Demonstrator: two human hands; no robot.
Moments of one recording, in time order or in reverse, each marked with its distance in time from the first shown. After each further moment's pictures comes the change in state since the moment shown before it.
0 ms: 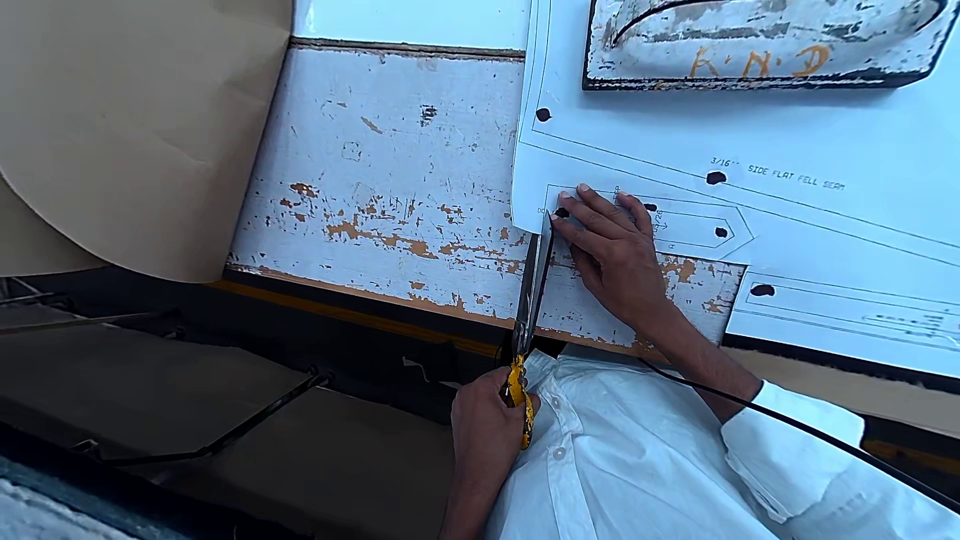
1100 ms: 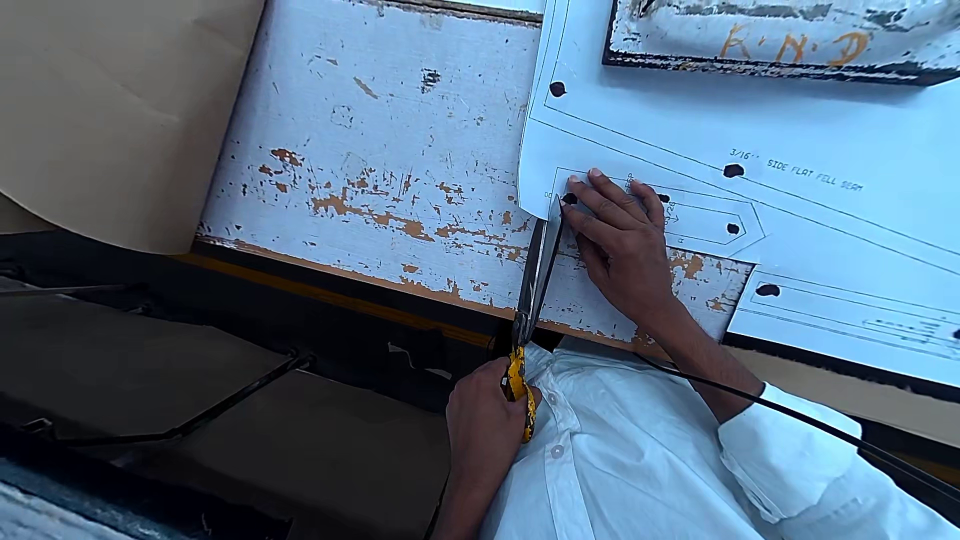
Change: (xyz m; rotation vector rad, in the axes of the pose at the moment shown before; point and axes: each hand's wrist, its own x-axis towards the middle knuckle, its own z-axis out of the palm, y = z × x) left_hand -0.004 0.005 0.005 0.030 0.003 -0.001; right_hand 0.000 -0.001 -0.002 -0.025 -0.010 -0.003
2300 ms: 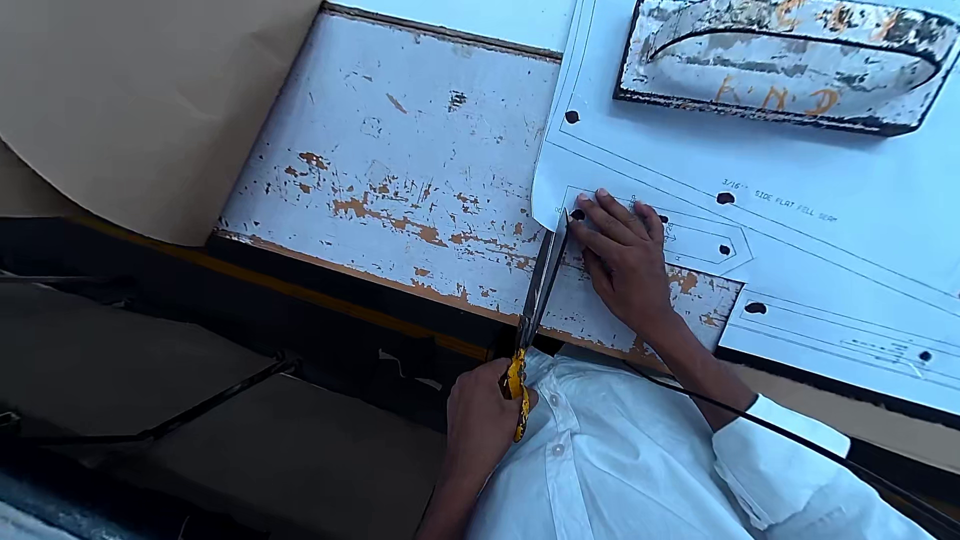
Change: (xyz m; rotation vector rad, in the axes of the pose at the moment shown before) left_hand 0.012 -0.012 -0.007 -0.094 -0.116 0.007; right_hand -0.002 0.002 0.000 -0.001 -0.027 -0.011
